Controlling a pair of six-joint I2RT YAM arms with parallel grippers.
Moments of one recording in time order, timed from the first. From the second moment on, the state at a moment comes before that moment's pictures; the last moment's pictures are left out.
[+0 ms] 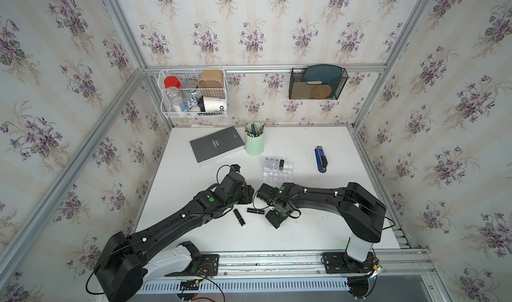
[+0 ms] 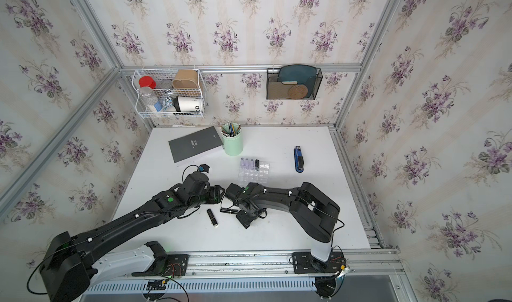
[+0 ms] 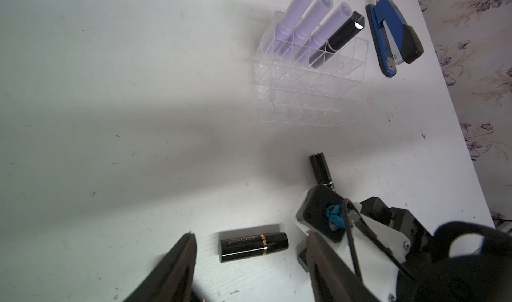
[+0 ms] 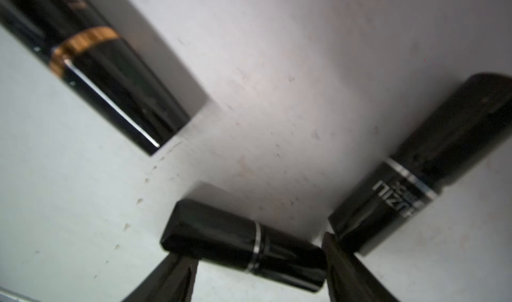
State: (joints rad) left arm -0.76 1.13 0.73 -0.42 -0.05 -0.66; right arm 1.04 1.81 1.12 -0.83 0.05 0.26
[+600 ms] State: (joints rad) left arm -0.76 1.15 0.75 -0.43 -0.05 -0.66; right arm 1.04 1.85 1.17 -0.82 0.07 0.23
